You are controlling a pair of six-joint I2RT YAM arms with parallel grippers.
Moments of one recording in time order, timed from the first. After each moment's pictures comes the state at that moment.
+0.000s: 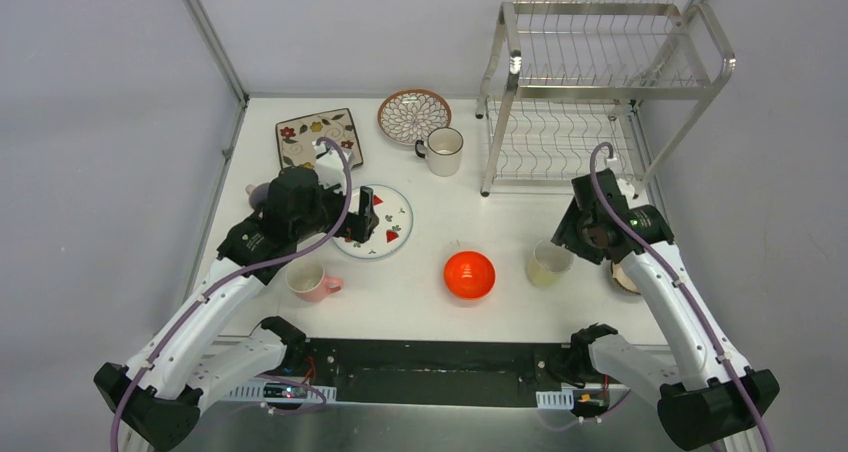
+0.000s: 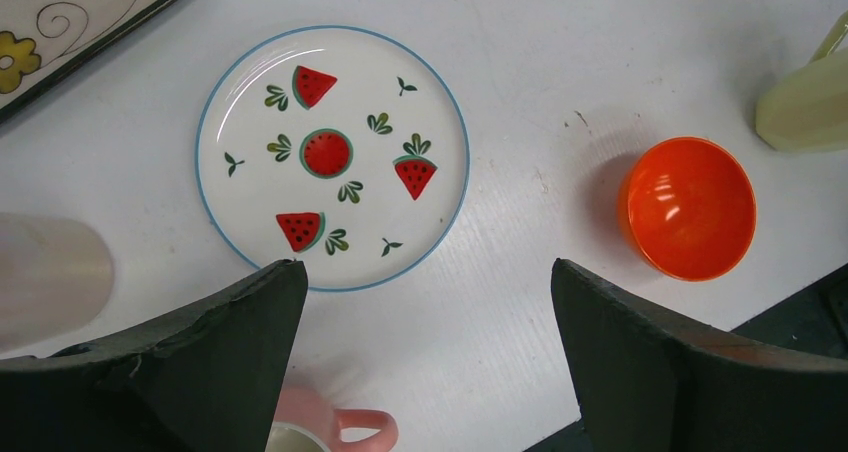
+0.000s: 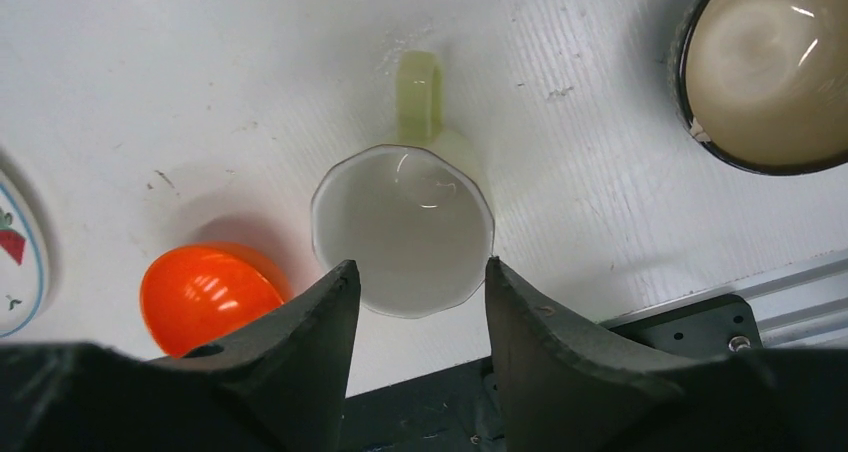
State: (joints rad) left arm -0.53 0.86 0.93 -0.54 0.01 -0.21; right arm 0.33 0.99 1.02 -1.16 0.27 0.72
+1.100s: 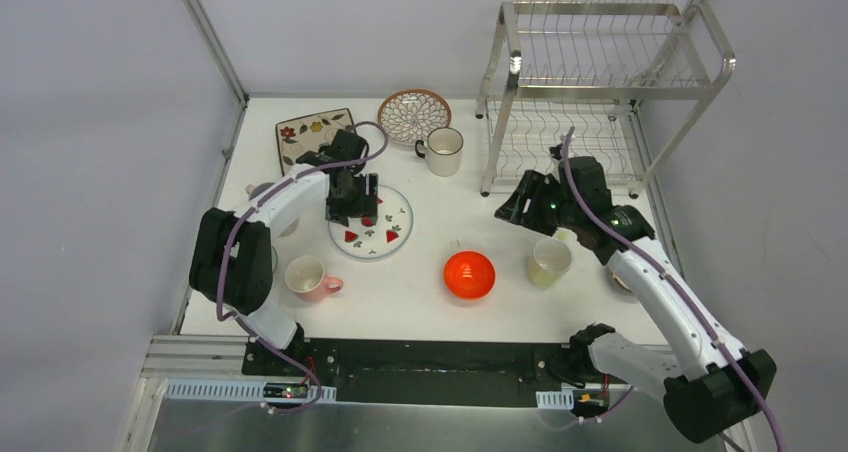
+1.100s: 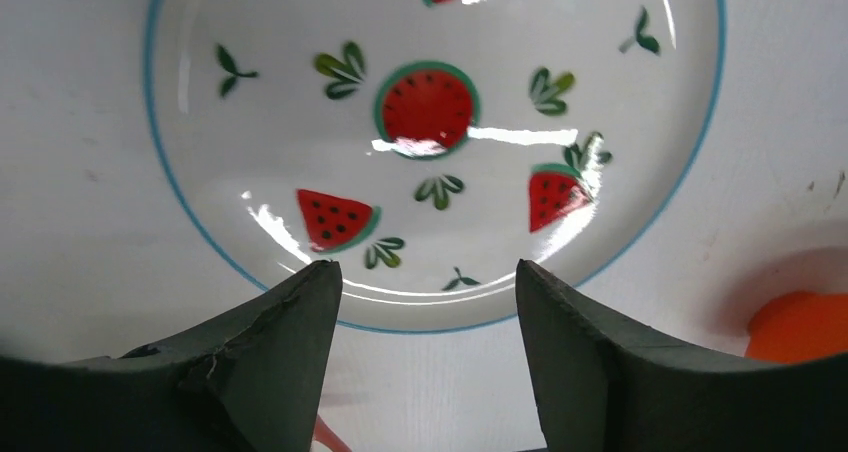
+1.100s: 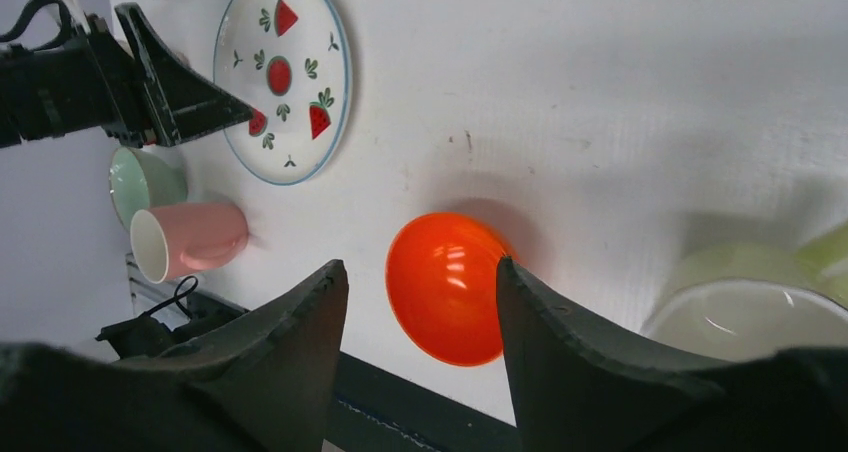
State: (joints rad) left arm -0.40 1.60 1.14 -0.67 0.02 -0.40; right arm 0.42 0.98 0.98 -0.71 -0.16 0.63
